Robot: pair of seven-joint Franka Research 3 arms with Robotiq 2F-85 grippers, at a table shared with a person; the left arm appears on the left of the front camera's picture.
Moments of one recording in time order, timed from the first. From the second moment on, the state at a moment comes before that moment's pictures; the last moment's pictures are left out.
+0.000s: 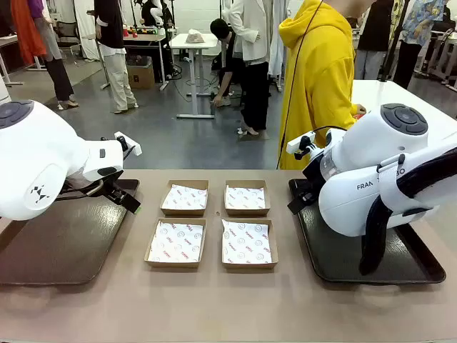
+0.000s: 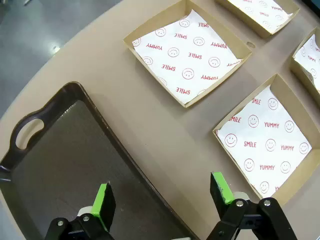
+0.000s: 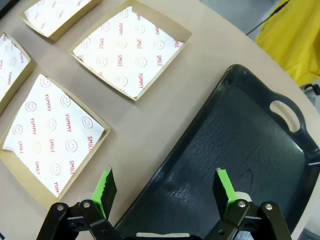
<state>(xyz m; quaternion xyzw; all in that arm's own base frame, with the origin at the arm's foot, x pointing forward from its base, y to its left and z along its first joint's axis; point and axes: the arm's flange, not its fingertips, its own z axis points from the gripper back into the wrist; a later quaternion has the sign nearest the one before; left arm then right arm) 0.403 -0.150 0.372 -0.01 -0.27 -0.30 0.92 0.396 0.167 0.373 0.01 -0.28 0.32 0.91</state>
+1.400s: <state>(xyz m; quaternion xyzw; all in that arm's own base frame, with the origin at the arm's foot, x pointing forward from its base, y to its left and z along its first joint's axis) 0.403 -0.150 0.372 -0.01 -0.27 -0.30 0.92 0.396 0.167 0.373 0.01 -0.28 0.32 0.91</state>
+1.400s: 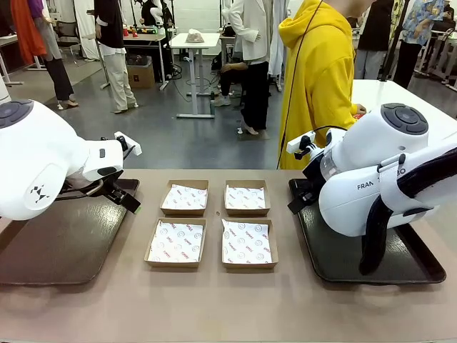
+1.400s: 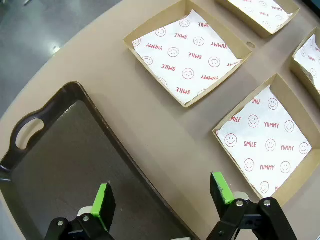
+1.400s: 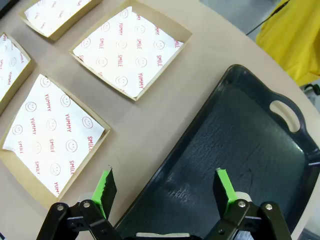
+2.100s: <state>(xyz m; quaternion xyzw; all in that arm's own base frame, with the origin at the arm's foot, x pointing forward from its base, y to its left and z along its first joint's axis) 0.355 -0.147 0.446 0.06 -0.20 -0.35 0.91 0.337 0.137 0.465 -0.07 -0.19 0.39 0.90</state>
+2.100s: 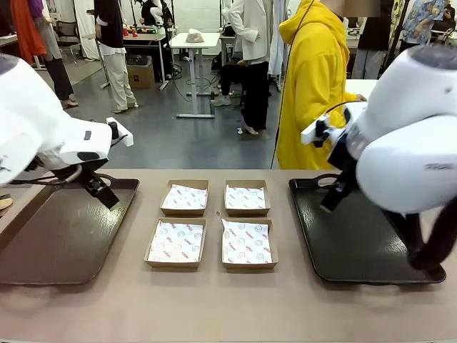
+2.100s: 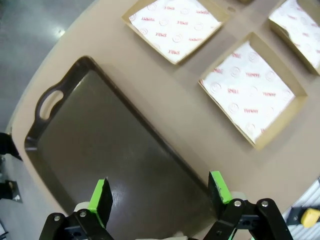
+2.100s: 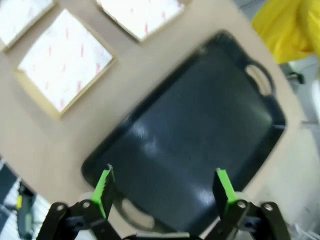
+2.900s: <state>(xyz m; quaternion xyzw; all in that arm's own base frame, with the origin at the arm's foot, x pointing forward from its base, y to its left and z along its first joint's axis) 0.323 -0.142 0.480 0.07 -0.19 -0.36 0.91 0.288 0.117 0.513 -0.08 -0.18 0.41 0.89</state>
